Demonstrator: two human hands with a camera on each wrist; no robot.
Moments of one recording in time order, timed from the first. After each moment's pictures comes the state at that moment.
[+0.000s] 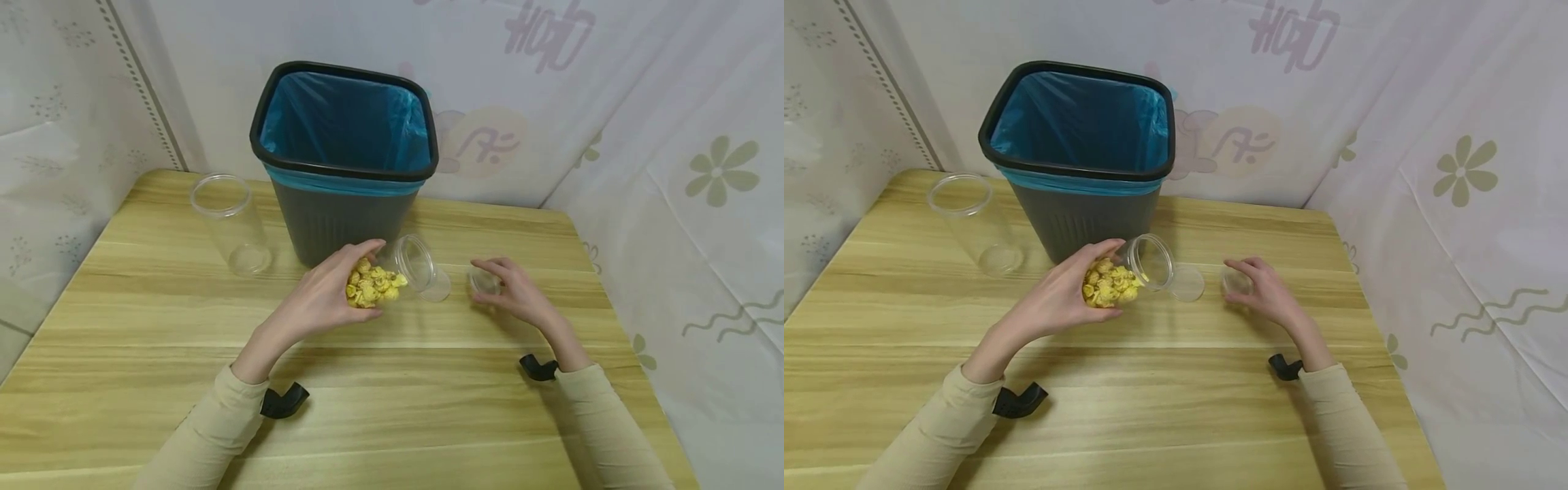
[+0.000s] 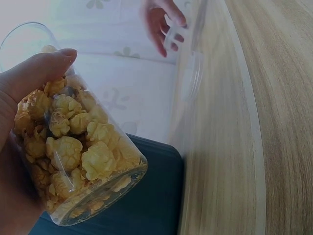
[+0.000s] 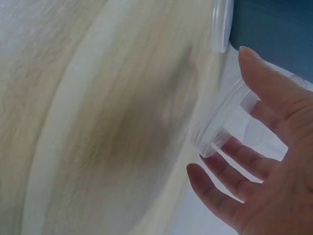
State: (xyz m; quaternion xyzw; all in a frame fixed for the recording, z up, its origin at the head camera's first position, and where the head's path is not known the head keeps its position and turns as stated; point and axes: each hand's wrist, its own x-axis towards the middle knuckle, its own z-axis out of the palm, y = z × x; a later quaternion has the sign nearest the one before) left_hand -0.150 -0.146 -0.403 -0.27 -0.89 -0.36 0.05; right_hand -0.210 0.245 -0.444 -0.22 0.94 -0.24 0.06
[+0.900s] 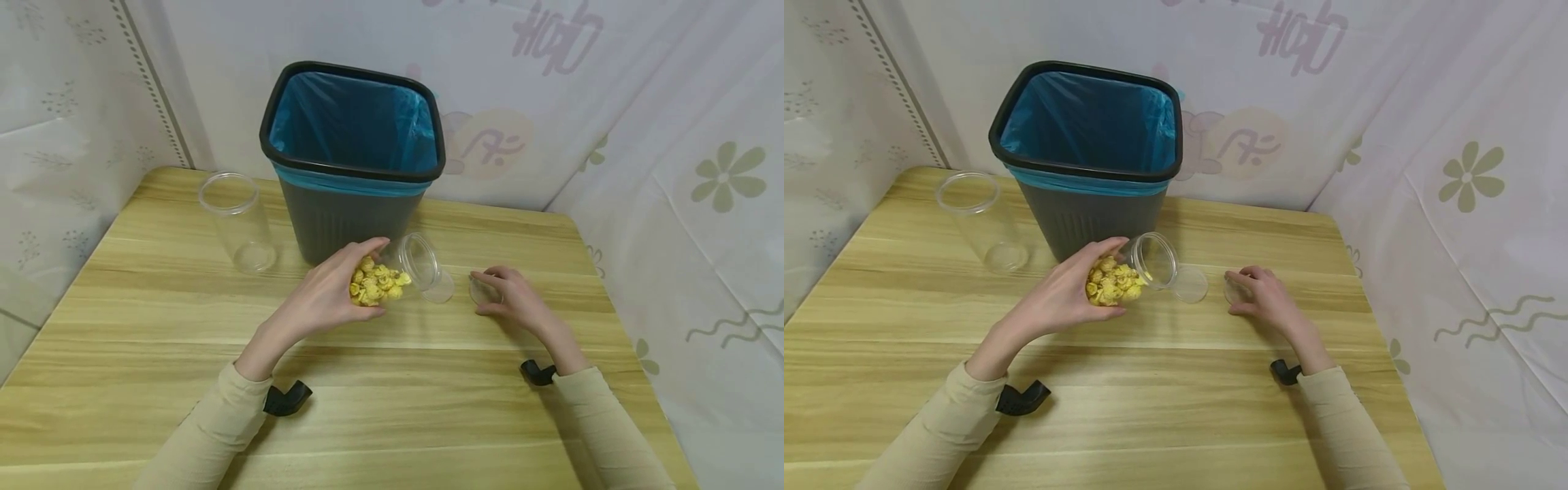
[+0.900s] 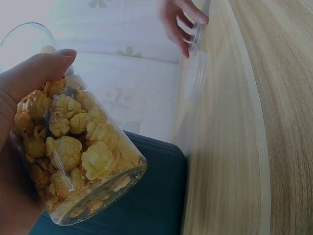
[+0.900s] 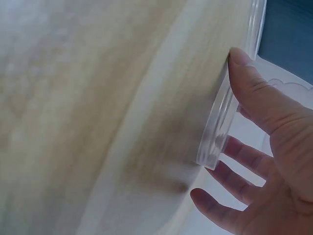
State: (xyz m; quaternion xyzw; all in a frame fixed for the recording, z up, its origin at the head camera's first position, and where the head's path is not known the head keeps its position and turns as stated) left_hand -0.149 -0.148 -0.401 -0.26 -0.89 -0.38 0.06; right_hand -0.212 0.249 -0.463 -0.26 0.95 -0.14 0.04
